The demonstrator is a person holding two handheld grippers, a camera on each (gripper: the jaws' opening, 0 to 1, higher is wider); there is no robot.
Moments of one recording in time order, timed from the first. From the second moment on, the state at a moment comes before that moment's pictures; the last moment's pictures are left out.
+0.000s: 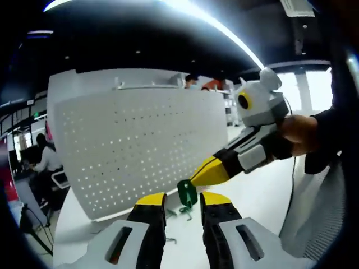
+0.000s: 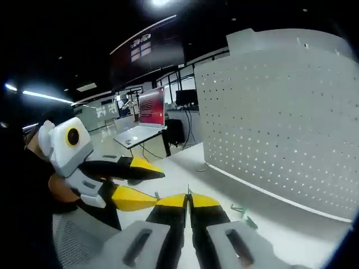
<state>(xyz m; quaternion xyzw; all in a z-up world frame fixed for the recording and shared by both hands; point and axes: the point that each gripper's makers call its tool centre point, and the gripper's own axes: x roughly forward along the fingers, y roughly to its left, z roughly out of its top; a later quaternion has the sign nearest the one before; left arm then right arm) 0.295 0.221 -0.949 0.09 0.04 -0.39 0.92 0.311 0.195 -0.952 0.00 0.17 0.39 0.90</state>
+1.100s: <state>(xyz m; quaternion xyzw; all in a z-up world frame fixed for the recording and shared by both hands) 0.294 0.227 -0.929 0.09 0.00 -0.38 0.92 0.296 0.220 -0.924 0.05 0.16 0.42 0.89</state>
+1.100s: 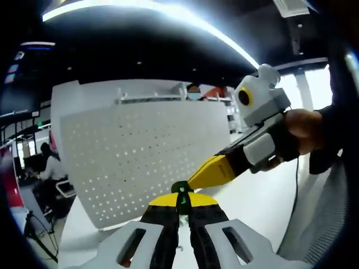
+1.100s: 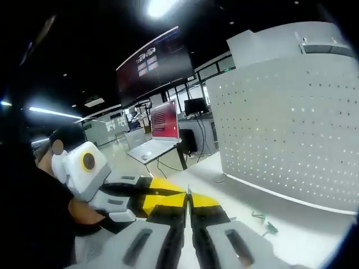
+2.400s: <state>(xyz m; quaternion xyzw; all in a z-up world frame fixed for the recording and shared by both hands) 0.291 0.225 -0.927 0.12 -0.01 -0.38 0.92 0.295 0.219 -0.921 0.04 0.15 0.42 0.89</state>
